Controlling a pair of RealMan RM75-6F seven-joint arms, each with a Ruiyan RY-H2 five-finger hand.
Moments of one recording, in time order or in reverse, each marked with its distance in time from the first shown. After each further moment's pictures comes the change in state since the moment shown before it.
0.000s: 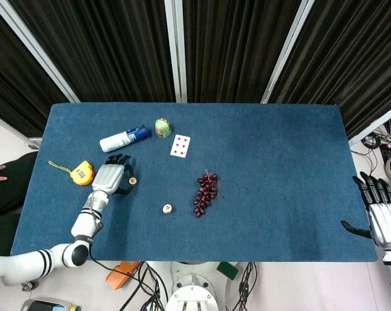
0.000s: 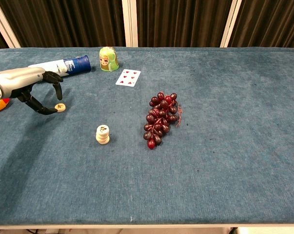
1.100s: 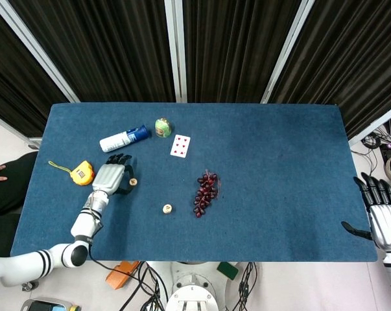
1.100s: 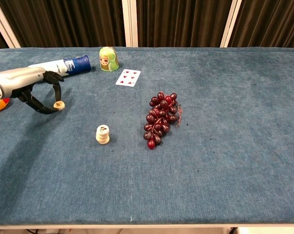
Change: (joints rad) left arm 0.016 0.008 -0.010 -0.014 0.045 0.002 -0.029; right arm -0.009 0.009 -0.002 -0.026 -0.004 0.012 -0.025
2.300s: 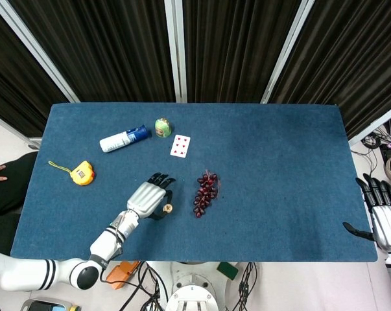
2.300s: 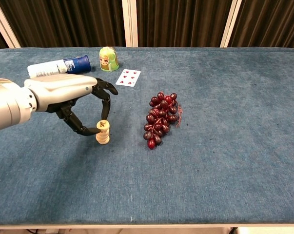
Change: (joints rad) left arm -0.086 0.033 0.063 -0.371 0.044 0.031 0.249; right arm -0.006 -0.013 -0.002 0.038 0.003 0.003 0.040
